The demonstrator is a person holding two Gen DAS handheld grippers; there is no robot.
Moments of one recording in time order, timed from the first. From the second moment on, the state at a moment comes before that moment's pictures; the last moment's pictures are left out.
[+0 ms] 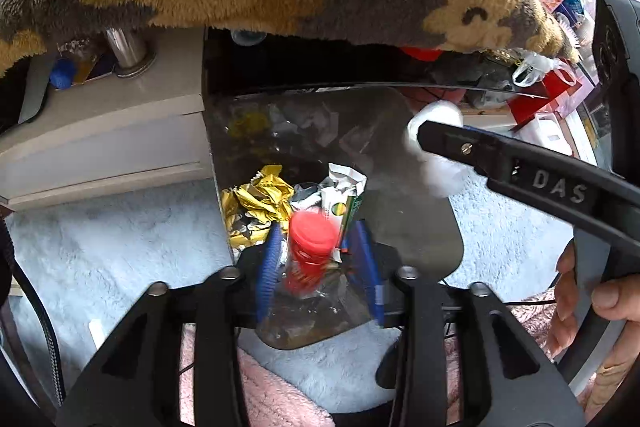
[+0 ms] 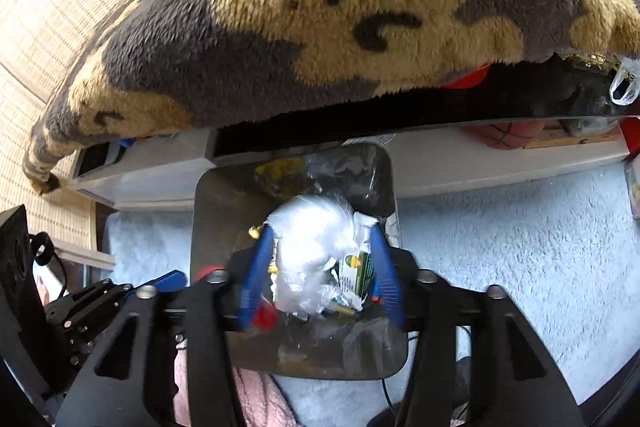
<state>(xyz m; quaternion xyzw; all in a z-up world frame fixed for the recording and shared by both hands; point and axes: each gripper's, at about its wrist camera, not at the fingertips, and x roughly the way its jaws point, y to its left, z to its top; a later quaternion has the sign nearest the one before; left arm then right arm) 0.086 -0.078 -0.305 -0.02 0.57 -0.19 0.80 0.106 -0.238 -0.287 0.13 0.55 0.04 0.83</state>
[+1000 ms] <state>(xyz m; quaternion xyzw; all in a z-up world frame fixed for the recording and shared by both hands) -0.011 0.006 -0.002 -0.01 0.23 -0.12 0.97 -0.015 -0.250 0.001 0.05 0.20 -0.03 0.98</state>
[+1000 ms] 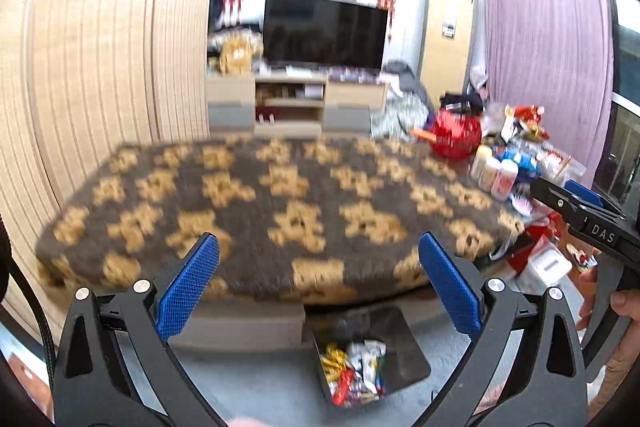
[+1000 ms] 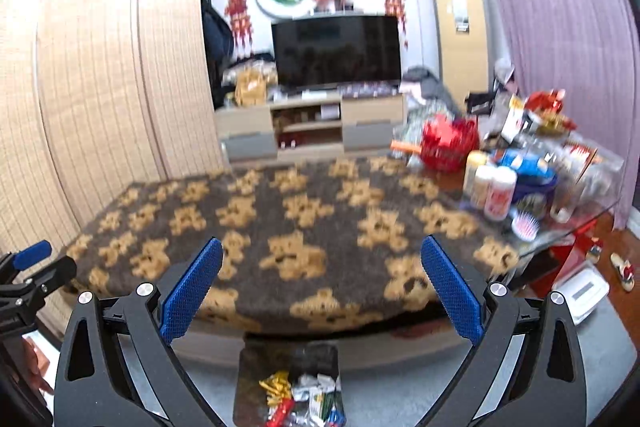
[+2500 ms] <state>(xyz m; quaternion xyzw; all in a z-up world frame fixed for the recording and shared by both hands) -0.040 0.011 0.042 0.00 0.16 -0.10 0.98 -0.054 -0.234 0.042 0.02 0.14 -0.05 0.99</state>
